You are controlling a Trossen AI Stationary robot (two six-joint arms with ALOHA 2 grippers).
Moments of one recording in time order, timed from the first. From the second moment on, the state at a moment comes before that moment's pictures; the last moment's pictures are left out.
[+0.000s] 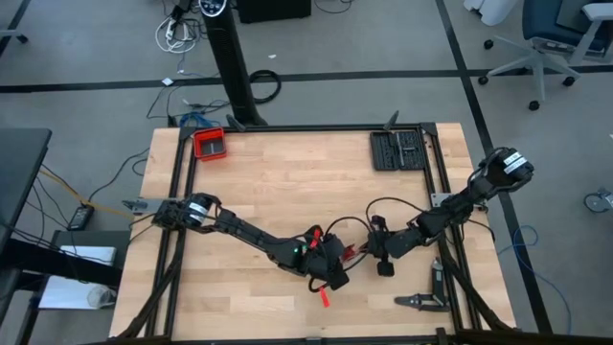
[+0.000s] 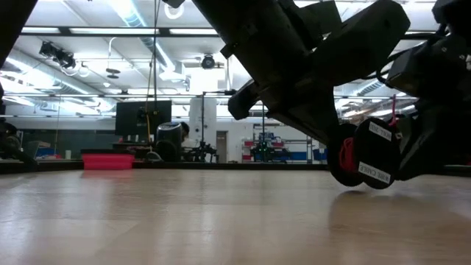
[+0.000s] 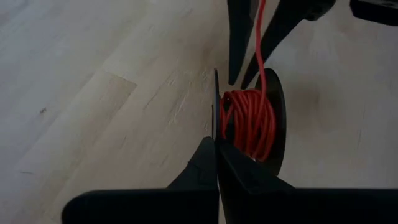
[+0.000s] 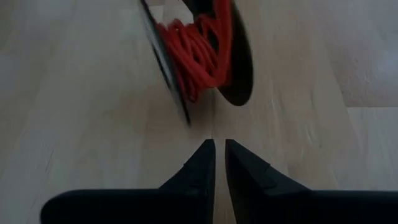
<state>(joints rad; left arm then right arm) -0.36 2.23 1.67 -0.34 -0.57 -0.65 0.53 1.42 0.34 0.31 0.33 0.40</state>
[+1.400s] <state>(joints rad) -0.37 2.23 1.67 -0.34 -0.57 -0.66 0.55 1.03 0.33 0.18 0.35 0.31</state>
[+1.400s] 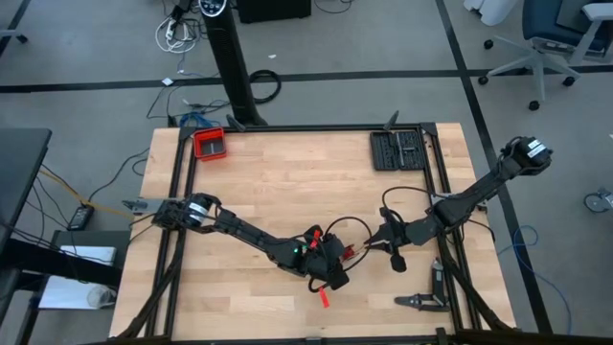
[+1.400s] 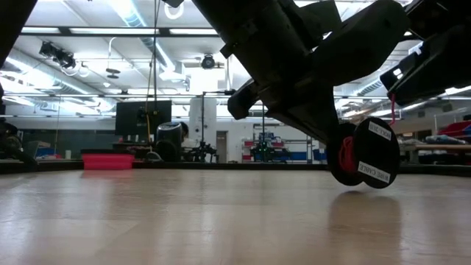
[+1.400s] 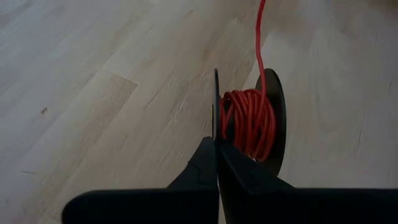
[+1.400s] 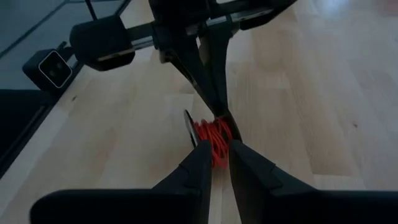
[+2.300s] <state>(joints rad) -0.37 2.23 1.67 -0.33 -0.58 -0.66 0.55 1.12 0.33 0.23 0.37 0.24</state>
